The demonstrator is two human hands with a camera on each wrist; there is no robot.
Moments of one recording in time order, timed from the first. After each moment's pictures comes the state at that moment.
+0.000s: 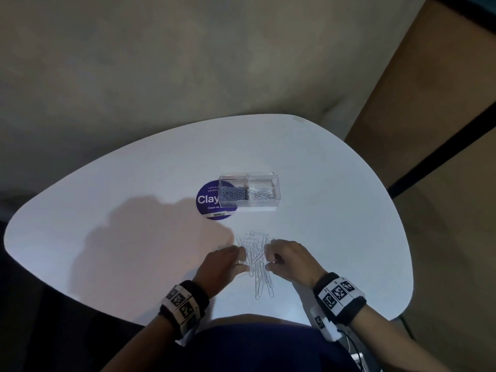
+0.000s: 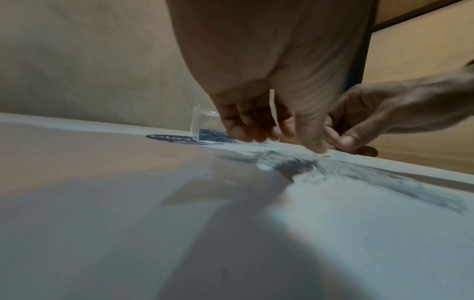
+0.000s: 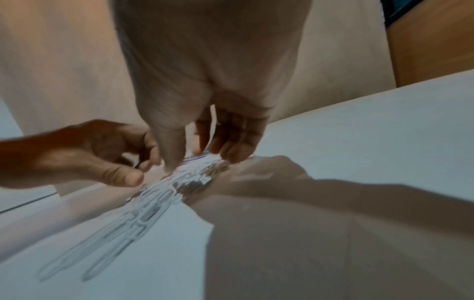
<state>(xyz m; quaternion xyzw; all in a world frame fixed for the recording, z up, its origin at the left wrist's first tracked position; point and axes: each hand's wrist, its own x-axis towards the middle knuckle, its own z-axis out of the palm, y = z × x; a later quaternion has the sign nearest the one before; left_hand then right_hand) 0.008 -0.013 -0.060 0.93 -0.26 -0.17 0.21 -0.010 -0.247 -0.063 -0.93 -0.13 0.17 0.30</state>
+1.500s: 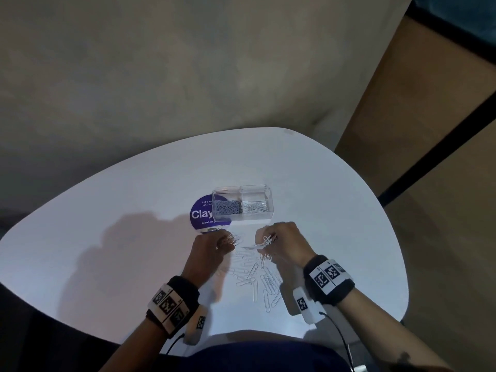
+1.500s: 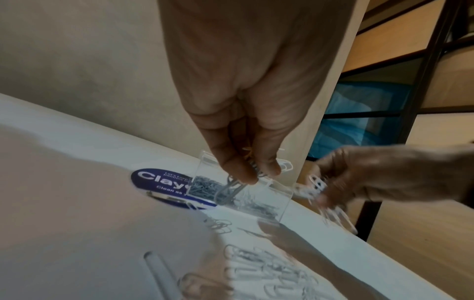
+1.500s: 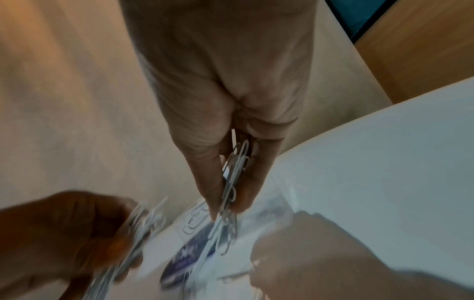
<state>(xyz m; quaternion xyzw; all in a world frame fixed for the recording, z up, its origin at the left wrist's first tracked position) 0.053 -0.018 -0.018 0.91 -0.12 -0.07 0.39 0.043 -0.243 -0.011 -0.91 0.01 0.16 0.38</state>
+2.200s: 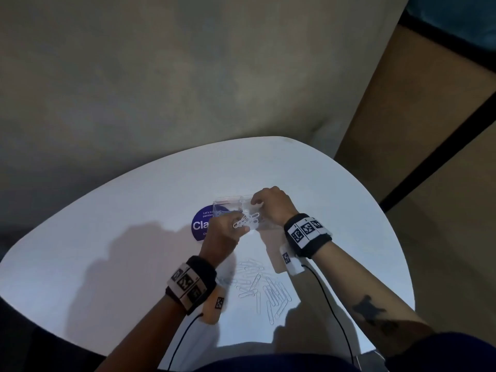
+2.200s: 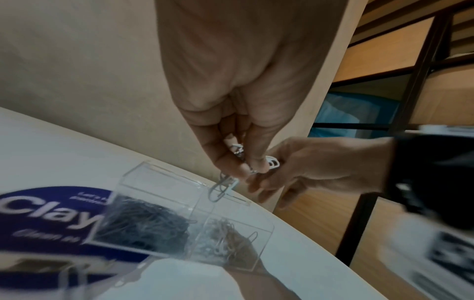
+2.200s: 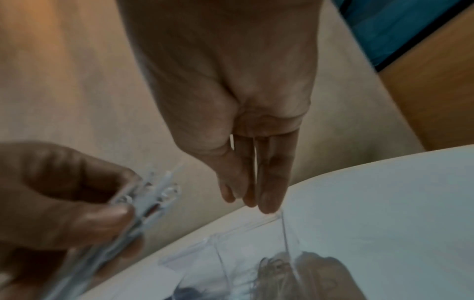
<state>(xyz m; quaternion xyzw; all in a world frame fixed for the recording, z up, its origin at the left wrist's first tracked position) 0.098 -0.058 0.016 0.87 -0.13 -0.06 0.47 0.145 -0.238 0.015 -0.97 -0.03 0.11 0.23</state>
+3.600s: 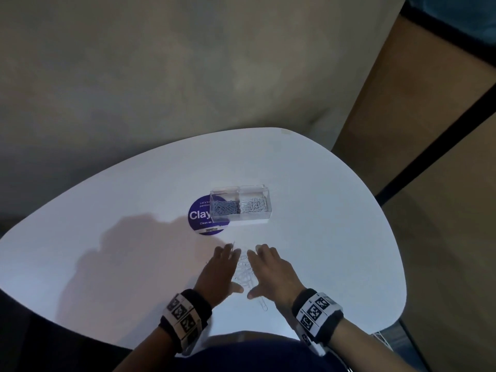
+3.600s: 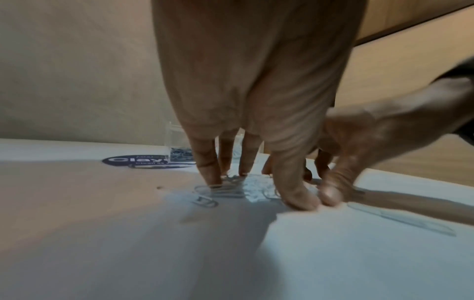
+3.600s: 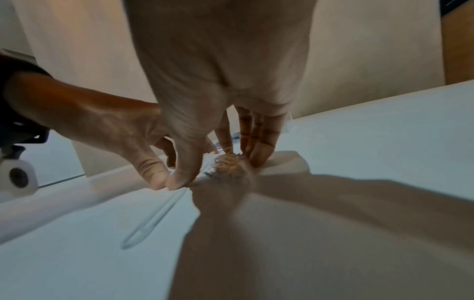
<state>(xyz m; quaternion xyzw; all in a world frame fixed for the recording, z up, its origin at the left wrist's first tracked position) 0.022 -0.025 -0.064 0.94 -0.27 -0.19 0.10 -0.013 -0.208 -0.065 -0.96 -0.12 0.20 0.13</state>
